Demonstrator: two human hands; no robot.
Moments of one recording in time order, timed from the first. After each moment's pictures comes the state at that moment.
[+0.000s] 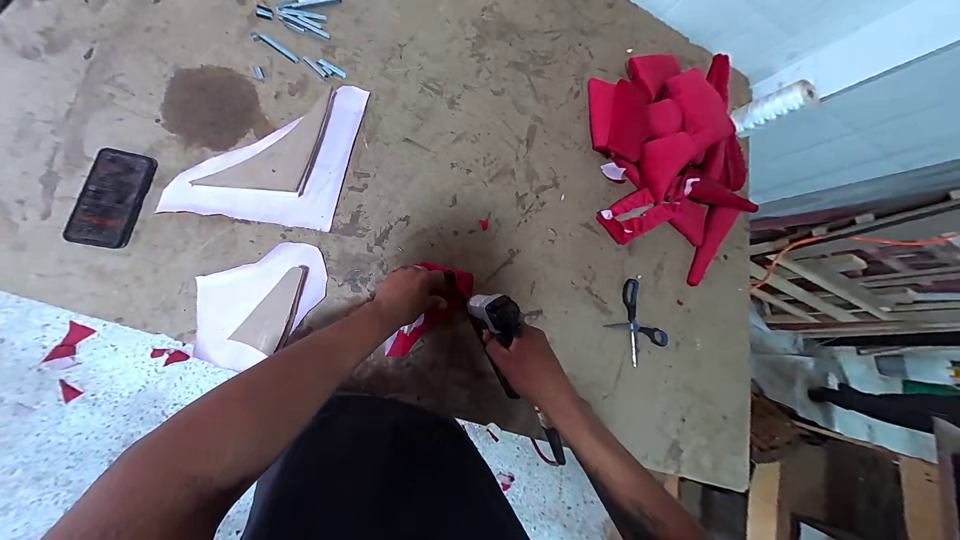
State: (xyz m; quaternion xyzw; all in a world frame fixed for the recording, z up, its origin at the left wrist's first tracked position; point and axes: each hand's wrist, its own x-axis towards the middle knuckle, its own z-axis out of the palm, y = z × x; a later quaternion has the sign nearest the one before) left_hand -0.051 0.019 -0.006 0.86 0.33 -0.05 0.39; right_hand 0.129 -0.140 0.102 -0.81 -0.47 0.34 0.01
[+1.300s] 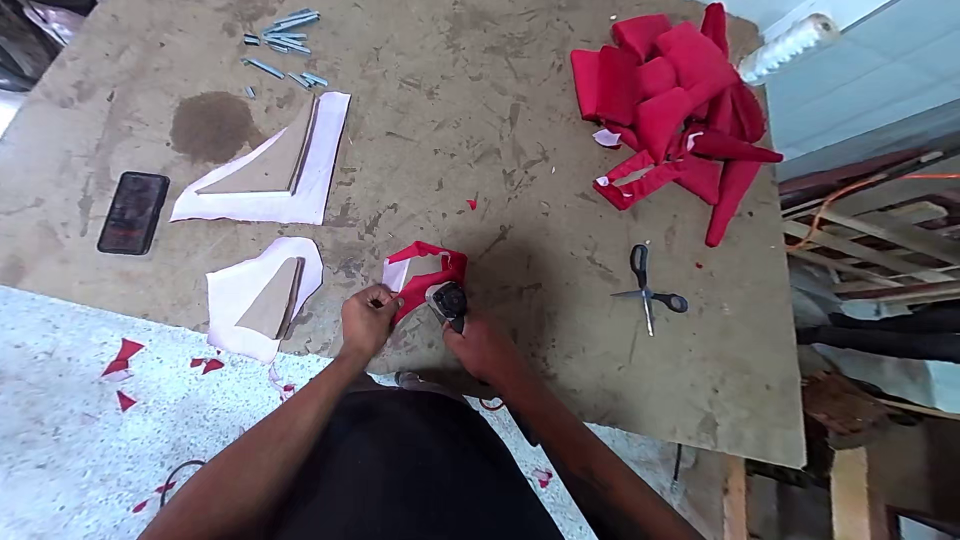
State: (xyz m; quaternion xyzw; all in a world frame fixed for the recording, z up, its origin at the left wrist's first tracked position) left_hand -0.109 -0.078 -0.004 0.62 0.60 0.19 0.47; right_hand 0.086 -0.155 0.097 -0.78 -0.49 0.40 0.02
